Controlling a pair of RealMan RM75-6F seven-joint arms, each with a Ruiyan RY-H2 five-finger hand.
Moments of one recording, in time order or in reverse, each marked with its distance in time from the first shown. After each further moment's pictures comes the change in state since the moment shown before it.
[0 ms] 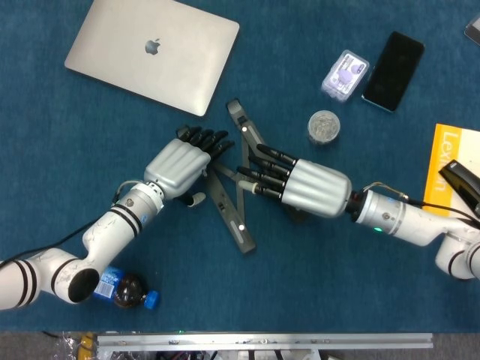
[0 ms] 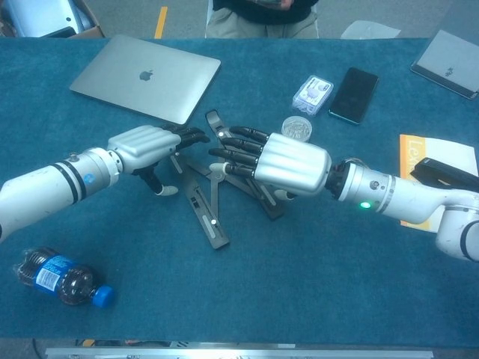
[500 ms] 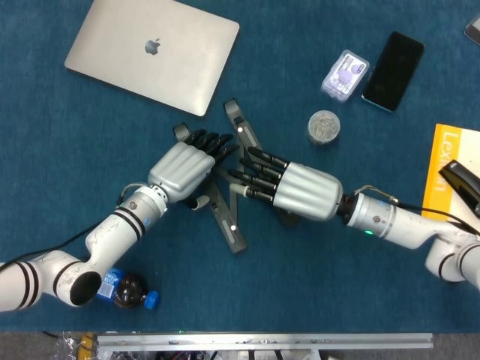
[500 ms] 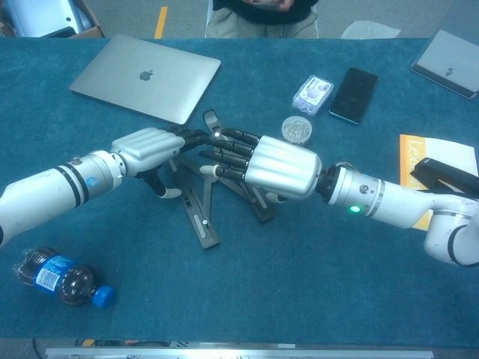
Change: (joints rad) left arm -0.001 -0.007 0.004 -0.013 0.014 0.006 -0.009; right arm 0.009 -0.038 0.003 0.008 0.016 -0.001 -0.013
